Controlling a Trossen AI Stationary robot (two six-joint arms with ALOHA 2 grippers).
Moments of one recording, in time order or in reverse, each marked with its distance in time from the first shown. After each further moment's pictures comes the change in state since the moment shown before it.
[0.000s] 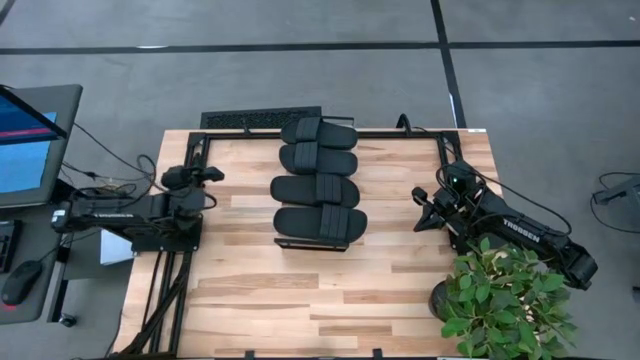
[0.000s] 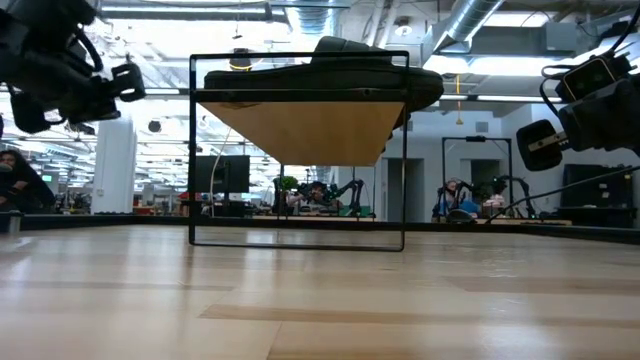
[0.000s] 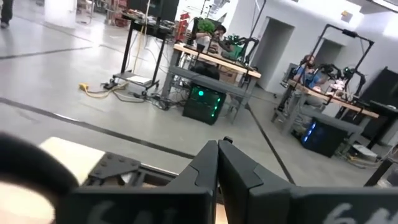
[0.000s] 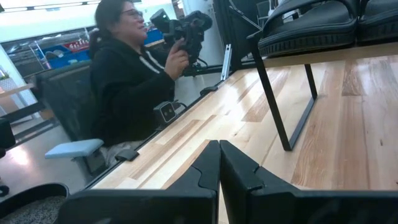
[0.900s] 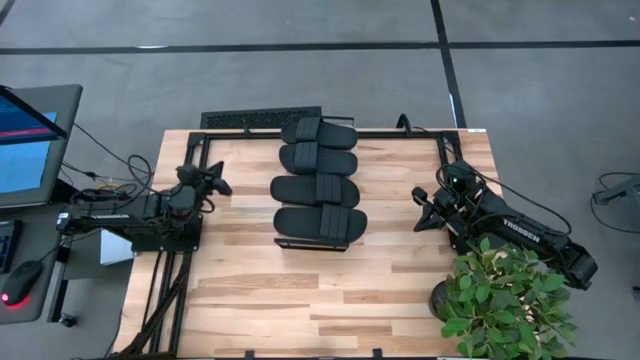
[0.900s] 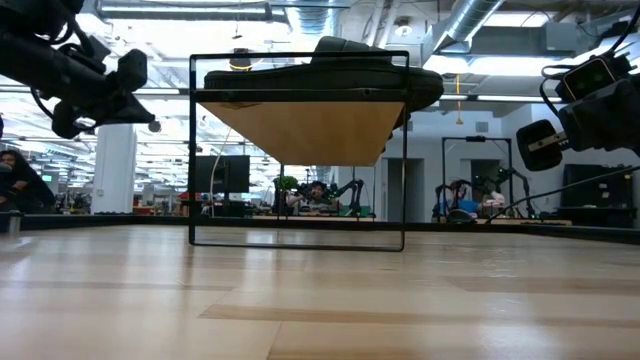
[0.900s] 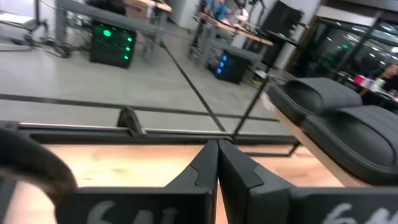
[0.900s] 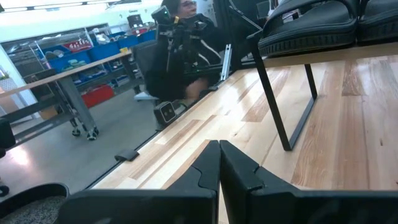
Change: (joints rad) left arm -0.011 -0.093 0.017 -0.001 0.475 0.122; right arm 0.000 0.000 0.000 0.000 0.000 0.000
